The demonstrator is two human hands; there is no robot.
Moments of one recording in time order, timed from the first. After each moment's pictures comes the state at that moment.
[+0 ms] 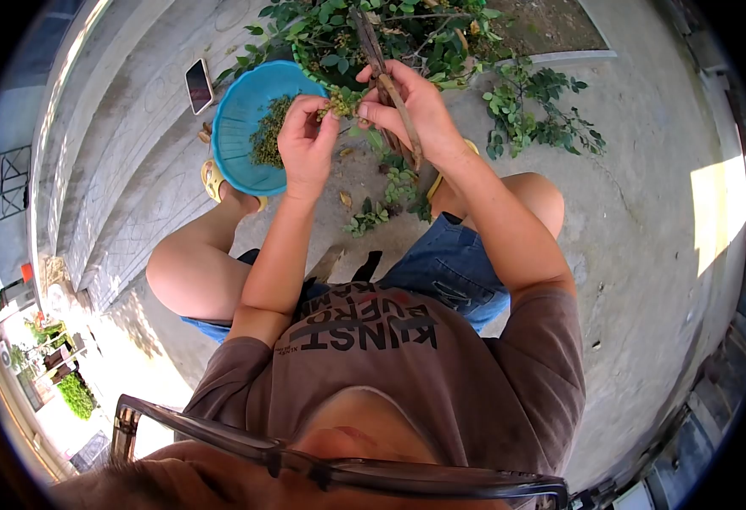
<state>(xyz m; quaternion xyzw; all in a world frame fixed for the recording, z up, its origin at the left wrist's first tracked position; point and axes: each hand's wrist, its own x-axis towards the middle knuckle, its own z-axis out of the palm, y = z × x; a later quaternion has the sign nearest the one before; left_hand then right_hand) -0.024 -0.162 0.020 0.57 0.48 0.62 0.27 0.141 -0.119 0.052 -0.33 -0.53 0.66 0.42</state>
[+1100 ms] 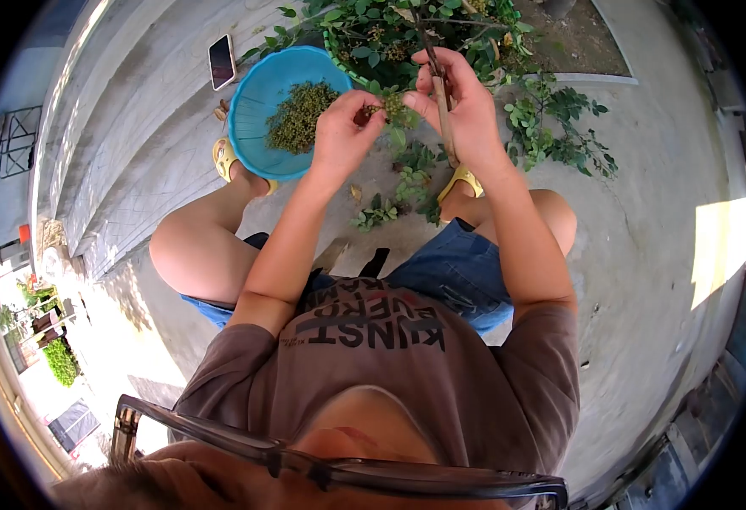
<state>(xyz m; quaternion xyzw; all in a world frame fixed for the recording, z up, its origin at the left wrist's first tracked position) -0.026 -0.163 0.024 0.61 0.59 0.46 0.24 0.151 -0.115 0.053 -0.34 -0.64 0.49 0.48</state>
